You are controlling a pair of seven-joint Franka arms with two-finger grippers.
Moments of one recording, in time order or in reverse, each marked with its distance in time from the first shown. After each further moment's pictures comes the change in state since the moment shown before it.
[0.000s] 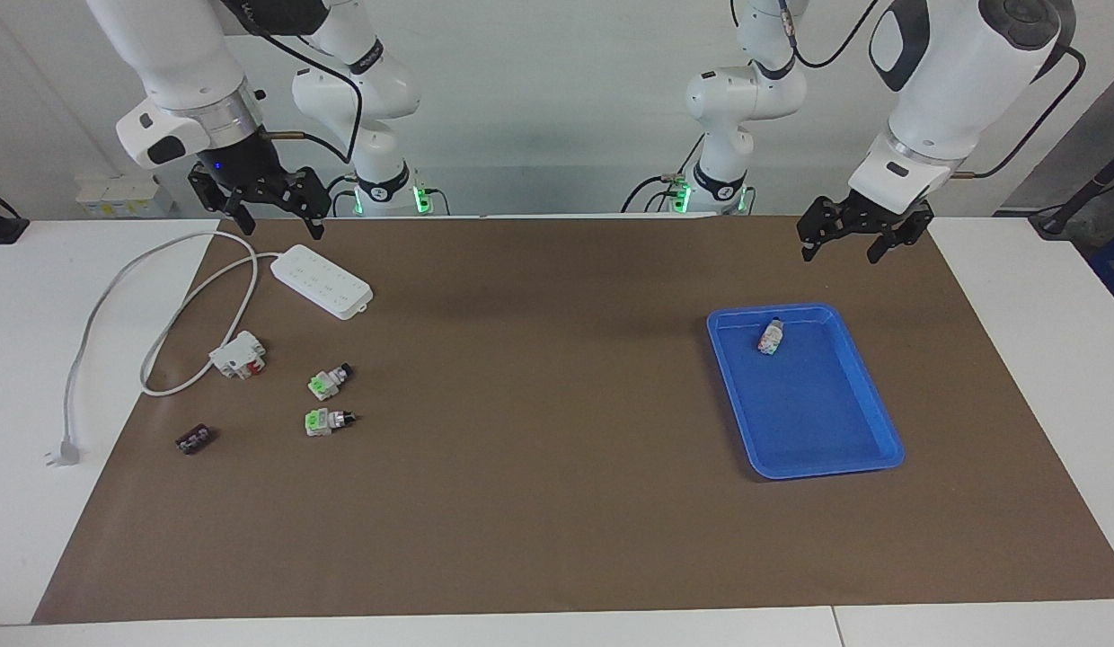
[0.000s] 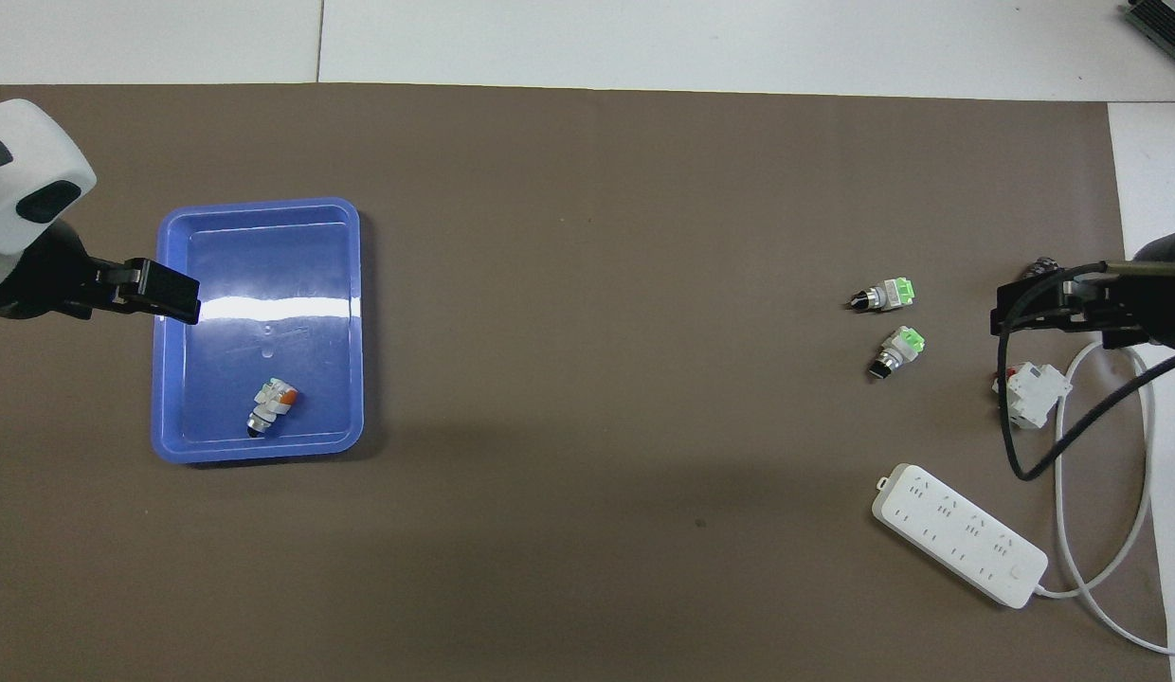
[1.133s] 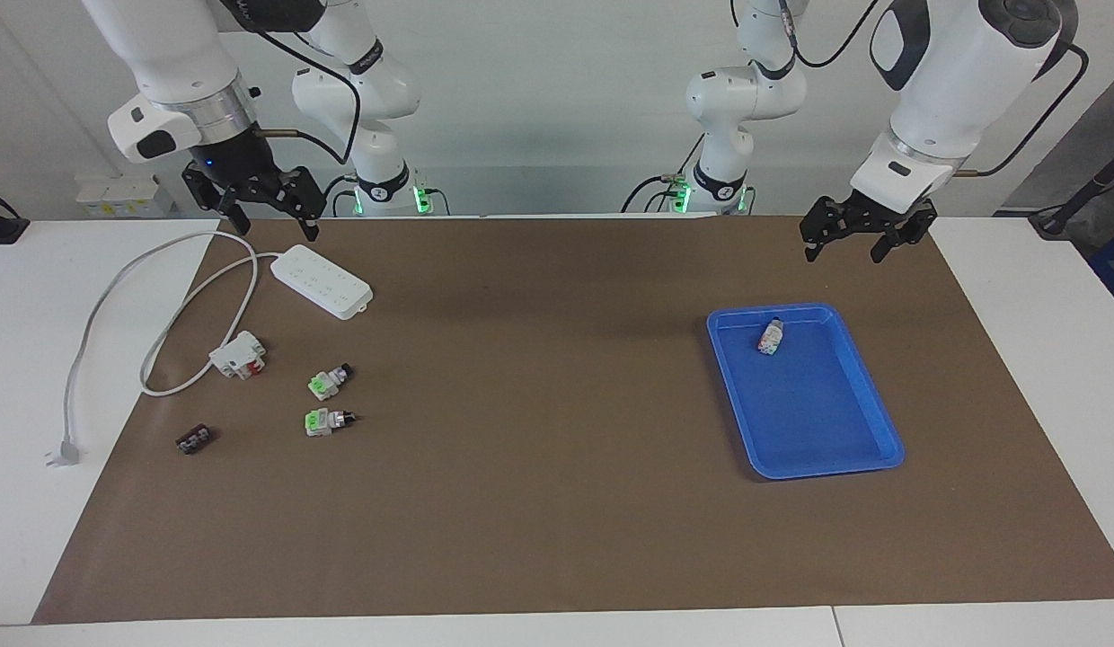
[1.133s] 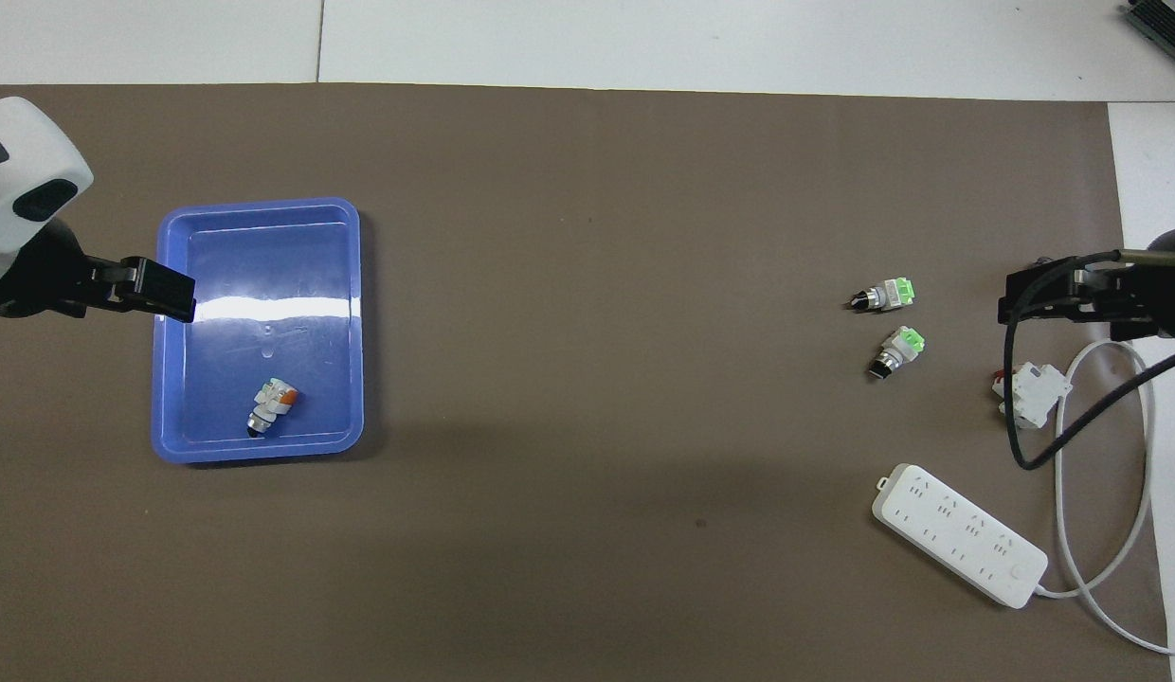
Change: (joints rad) left arm 0.000 0.001 0.000 0.004 0.007 -0.001 -0.003; right arm -0.004 0.000 -0.001 0.009 0.000 0.017 0.022
